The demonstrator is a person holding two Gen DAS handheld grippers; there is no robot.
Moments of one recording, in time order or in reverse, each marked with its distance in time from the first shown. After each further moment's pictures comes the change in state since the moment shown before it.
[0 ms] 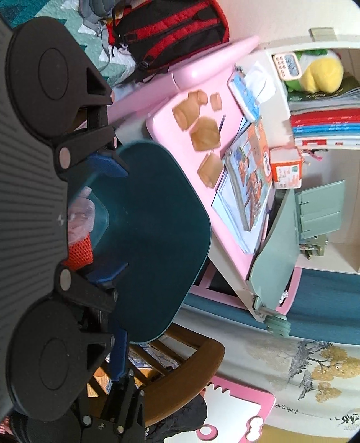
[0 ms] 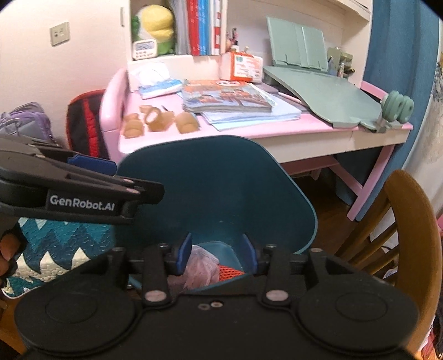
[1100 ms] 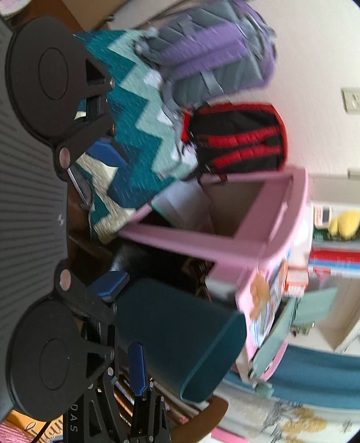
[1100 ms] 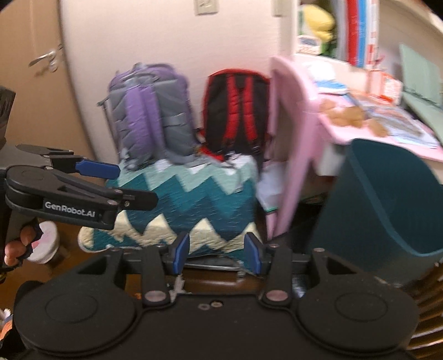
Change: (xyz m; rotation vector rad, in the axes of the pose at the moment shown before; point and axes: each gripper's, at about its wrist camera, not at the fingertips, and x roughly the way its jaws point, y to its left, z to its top) left arm -0.162 0.173 -0.191 -0.216 -0.013 0.200; right arm -0.040 0.207 -0.052 -0.241 0.033 0.362
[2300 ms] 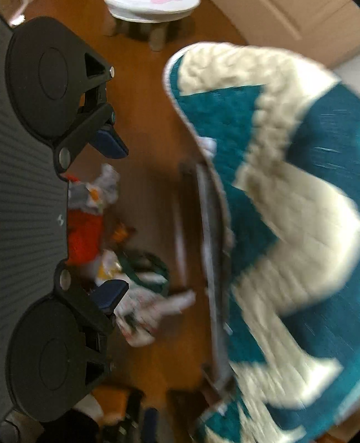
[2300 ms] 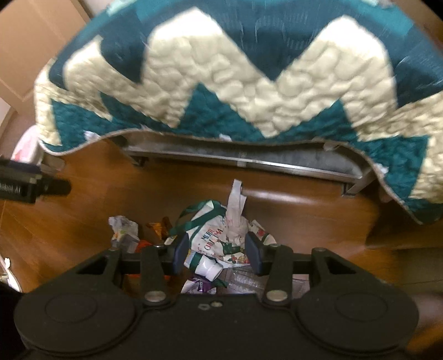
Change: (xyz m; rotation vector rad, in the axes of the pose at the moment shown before) left arm 0.260 0.309 -0.291 -0.386 0.633 0.323; right arm 0.439 0.109 -0.167 -0.008 0.511 0.182
